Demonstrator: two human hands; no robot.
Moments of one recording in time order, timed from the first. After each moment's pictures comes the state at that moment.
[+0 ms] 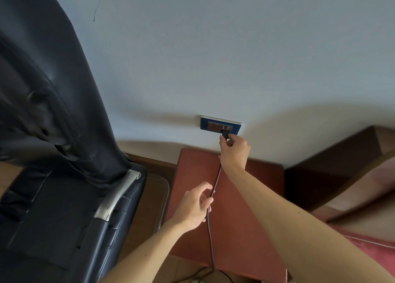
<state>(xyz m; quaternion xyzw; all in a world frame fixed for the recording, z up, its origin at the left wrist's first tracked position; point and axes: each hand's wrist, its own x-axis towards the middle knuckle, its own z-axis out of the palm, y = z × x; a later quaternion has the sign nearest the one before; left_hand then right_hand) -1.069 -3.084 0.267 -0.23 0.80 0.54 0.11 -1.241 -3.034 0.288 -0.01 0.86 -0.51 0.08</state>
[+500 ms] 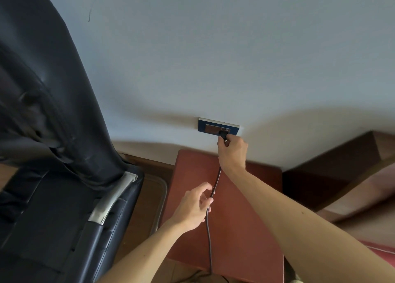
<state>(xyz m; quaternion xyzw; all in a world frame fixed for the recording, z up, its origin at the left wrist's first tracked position) -1.080 -3.083 0.264 -0.22 0.80 0.54 0.11 -1.252 -3.030 0.300 -0.08 0.88 -0.45 0.10</state>
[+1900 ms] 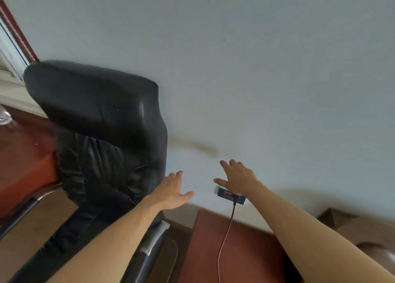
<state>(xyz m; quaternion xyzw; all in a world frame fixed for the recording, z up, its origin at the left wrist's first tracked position) -1.054 -3.214 0.548 -0.26 0.93 0.22 0.10 -1.227 -3.060 0.558 -0.43 0.90 0.02 0.10</state>
